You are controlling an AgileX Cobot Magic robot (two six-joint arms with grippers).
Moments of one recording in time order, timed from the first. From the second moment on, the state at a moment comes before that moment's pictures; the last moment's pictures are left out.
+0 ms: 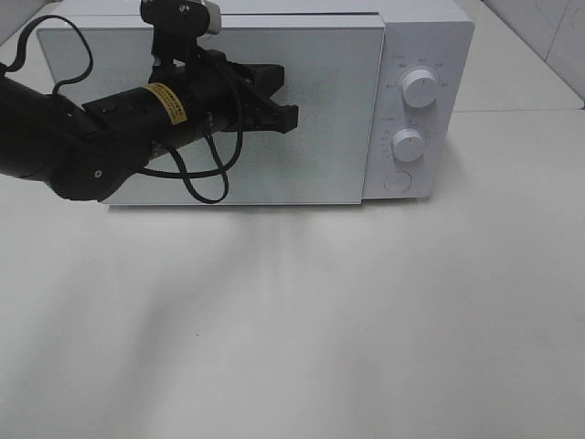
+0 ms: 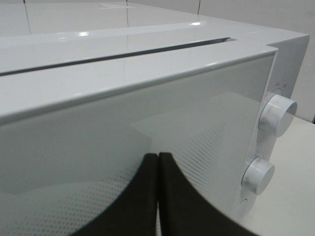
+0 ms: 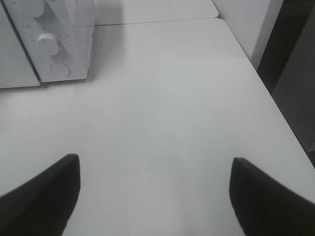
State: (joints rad) left arm -0.57 1.97 -1.03 0.20 -0.76 -0.18; right arm 0.04 0.00 -0.50 -0.13 1.02 0.18
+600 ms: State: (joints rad) left arm -0.59 1.99 -1.08 0.10 -0.73 -0.01; right arm 0.04 0.00 -0.50 -0.13 1.02 0.18
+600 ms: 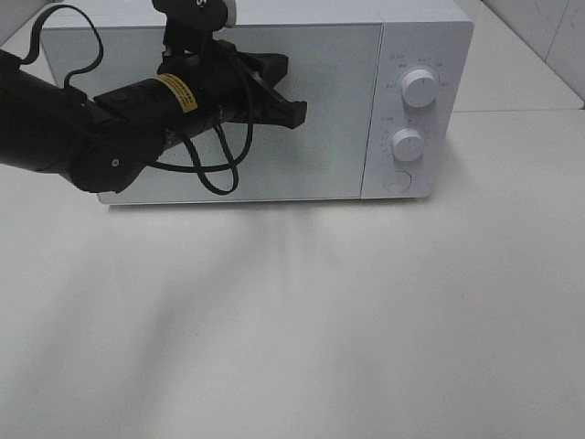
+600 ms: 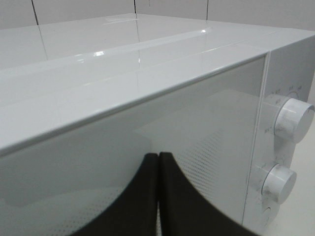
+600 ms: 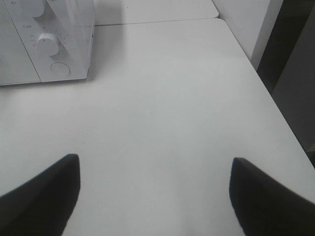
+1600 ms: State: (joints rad) left arm -0.76 1.80 -1.08 -0.06 -0.08 -0.04; right arm 0.04 0.00 -0.50 -0.13 1.02 0.18
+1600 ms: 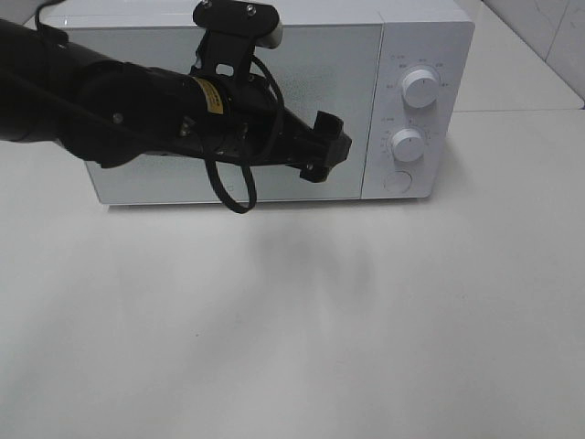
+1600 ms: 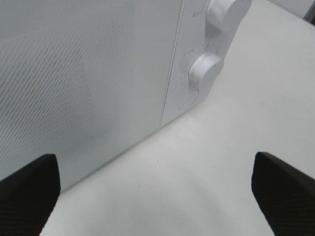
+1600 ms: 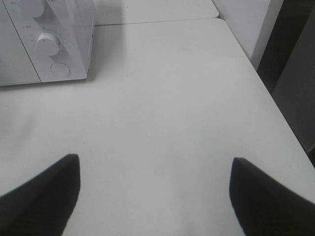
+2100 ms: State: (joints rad) left arm -0.76 1.59 -1.08 -0.06 0.69 -0.04; right arm 0.04 0.00 -0.50 -0.13 1.02 0.18
